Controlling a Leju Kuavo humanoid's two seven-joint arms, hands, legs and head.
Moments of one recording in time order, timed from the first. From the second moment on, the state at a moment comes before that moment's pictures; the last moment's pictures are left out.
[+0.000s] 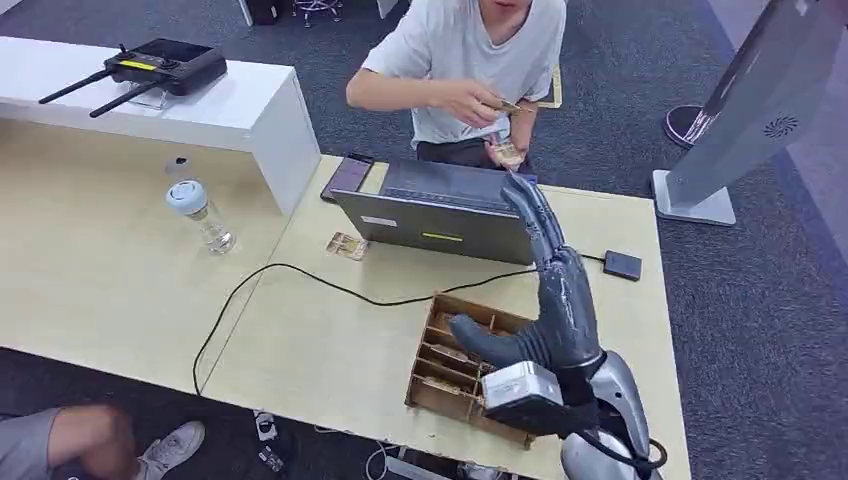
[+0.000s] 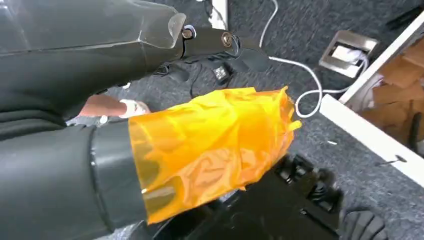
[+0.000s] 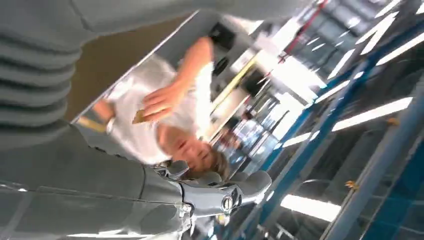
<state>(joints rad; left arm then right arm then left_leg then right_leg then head) 0.11 0.13 -0.67 -0.88 -0.58 0.09 0.34 -0.26 0.04 0.57 -1.64 0.51 -0.21 -0.29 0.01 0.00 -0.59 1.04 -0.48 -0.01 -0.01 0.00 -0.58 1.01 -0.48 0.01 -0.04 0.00</state>
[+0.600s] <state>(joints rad) 0.17 0.16 -0.67 -0.93 -0.51 0.15 0.37 0.04 -0.01 0.44 -1.70 0.23 0.05 -0.47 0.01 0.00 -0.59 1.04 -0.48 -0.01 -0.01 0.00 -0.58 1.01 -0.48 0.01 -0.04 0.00</state>
